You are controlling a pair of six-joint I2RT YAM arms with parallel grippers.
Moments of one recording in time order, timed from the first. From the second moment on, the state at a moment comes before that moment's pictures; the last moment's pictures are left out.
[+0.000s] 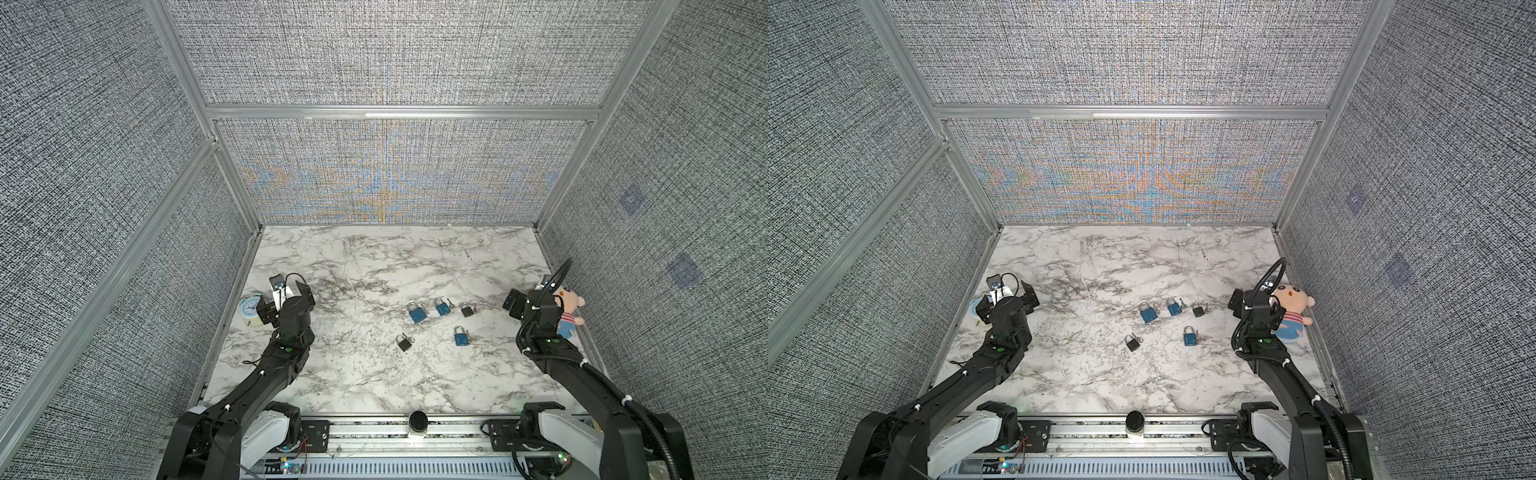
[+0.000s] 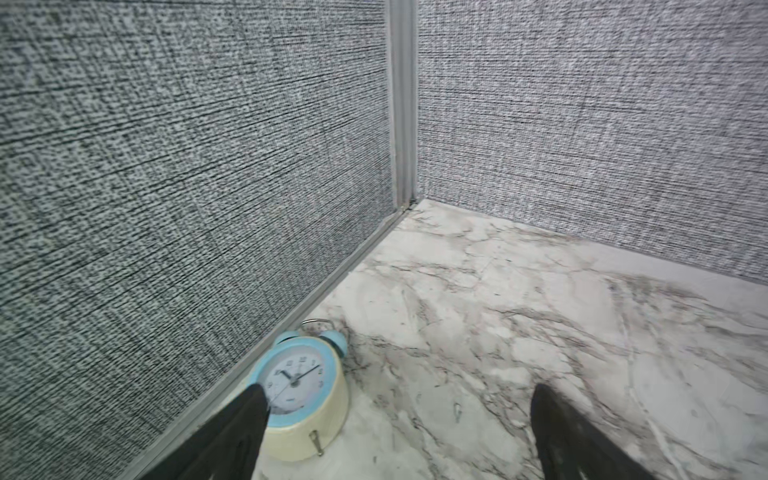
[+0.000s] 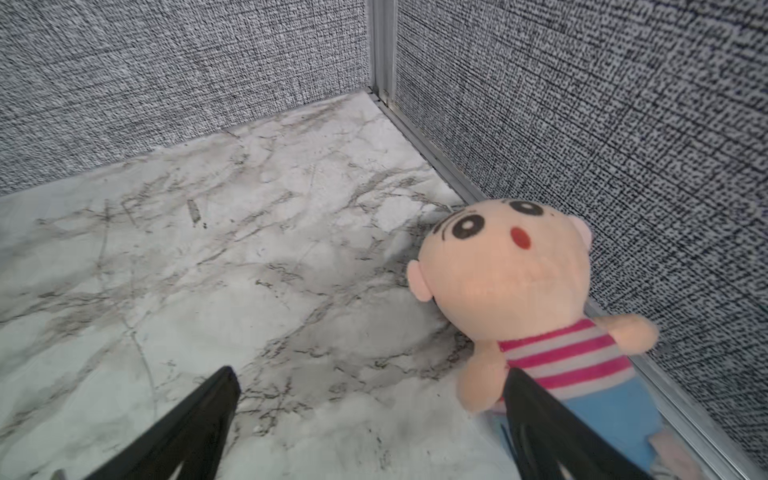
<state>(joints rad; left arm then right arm) -0.26 1.05 0.33 0.46 -0.73 -0.15 0.04 1.07 0.39 0.22 0.45 0.26</state>
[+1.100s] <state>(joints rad) -0.06 1.53 0.16 1.28 -0.22 0.06 0.01 1.55 0.30 0.97 0.31 0.06</state>
